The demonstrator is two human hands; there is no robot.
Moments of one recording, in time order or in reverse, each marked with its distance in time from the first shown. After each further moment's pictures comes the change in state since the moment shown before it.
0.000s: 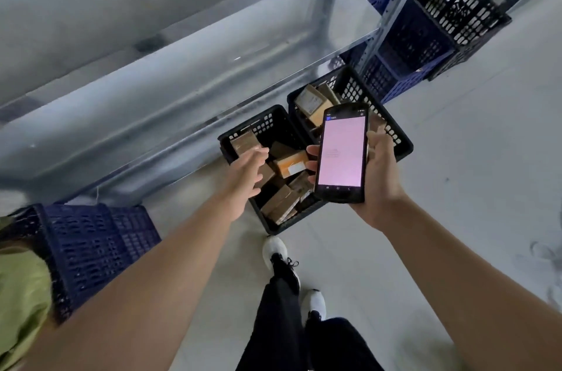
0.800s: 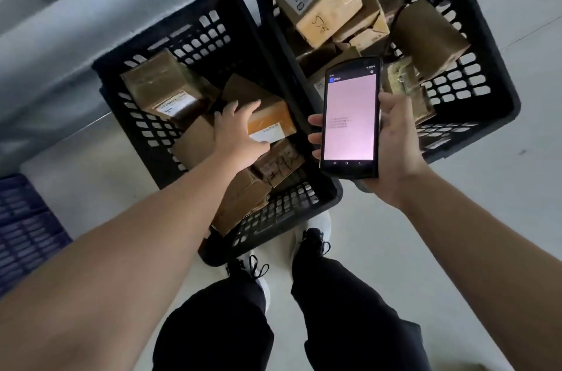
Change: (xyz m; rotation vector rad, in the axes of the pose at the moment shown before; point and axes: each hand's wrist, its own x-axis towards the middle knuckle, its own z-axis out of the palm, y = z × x) left_hand 0.441 -0.197 0.118 0.887 0.093 0.063; right_hand 0.403 0.136 -0.174 -0.157 -0.007 0.200
